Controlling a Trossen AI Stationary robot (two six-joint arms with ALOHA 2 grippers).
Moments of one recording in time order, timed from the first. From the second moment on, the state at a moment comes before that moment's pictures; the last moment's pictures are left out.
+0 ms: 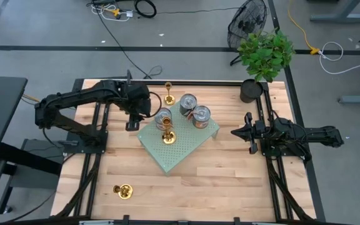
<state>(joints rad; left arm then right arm) 0.27 1.33 1.32 -1.18 0.03 0.30 0.01 0.00 0.02 0.01 -0.02 0.07</state>
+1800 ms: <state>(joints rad) 0.27 1.31 1.20 -1.02 0.07 0.28 0.01 0.00 0.02 0.01 -0.02 0.07</state>
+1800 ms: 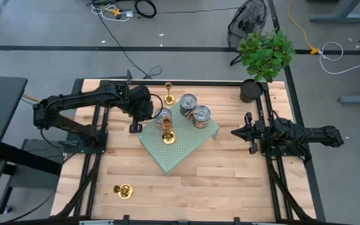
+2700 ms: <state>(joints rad) 0.27 1.31 1.20 -0.91 0.16 0.28 0.01 0.00 0.02 0.01 -0.02 0.07</state>
